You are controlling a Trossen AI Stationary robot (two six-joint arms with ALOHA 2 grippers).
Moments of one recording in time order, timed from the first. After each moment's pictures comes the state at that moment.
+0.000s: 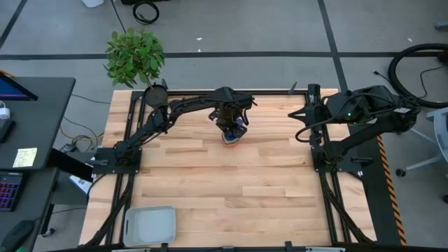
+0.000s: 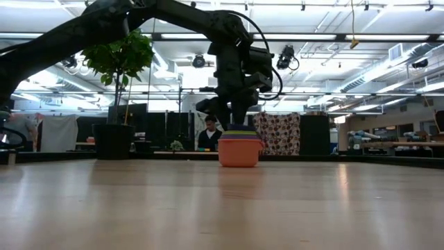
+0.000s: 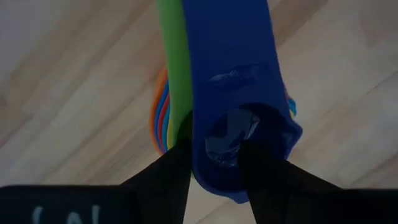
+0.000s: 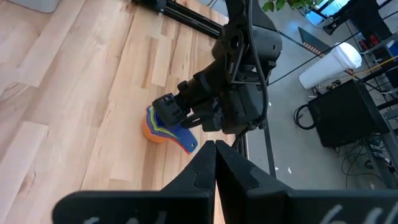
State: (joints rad) left arm 0.32 2.45 2.32 -1.39 0.24 -0.50; right arm 0.21 1.02 1.55 -1.20 0.44 -0.27
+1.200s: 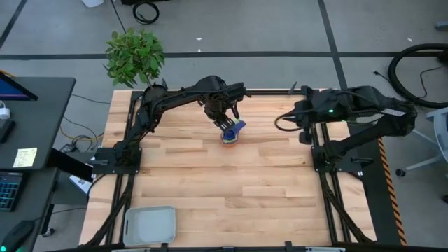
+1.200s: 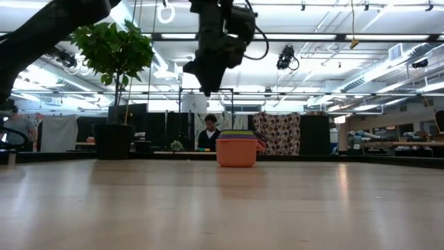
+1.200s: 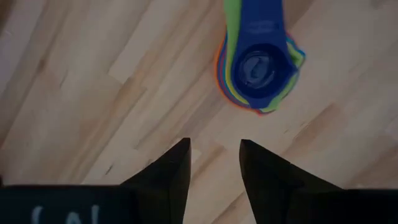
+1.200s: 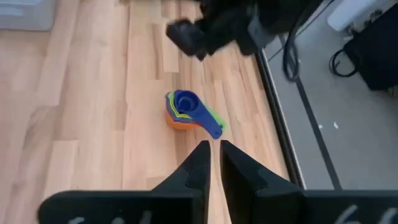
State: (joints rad) left arm 0.32 2.24 2.32 -1.56 0.02 -0.33; right arm 0.06 1.06 1.50 -1.19 0.30 -0.05
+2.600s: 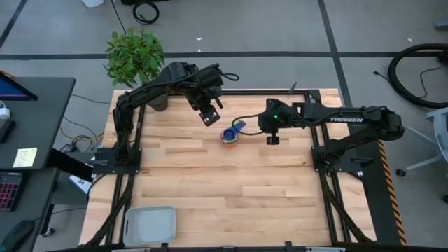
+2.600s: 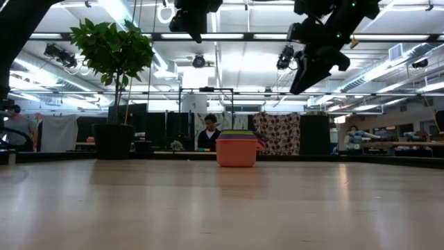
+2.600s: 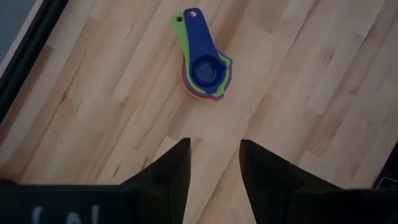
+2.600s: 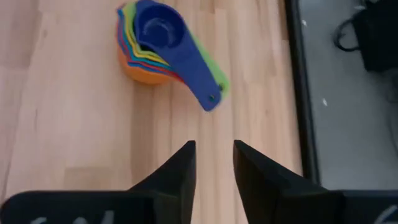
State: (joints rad) left arm 0.31 1.95 2.32 -1.57 0.08 -0.22; right arm -0.23 1.23 0.94 -0.59 0.20 -0.40
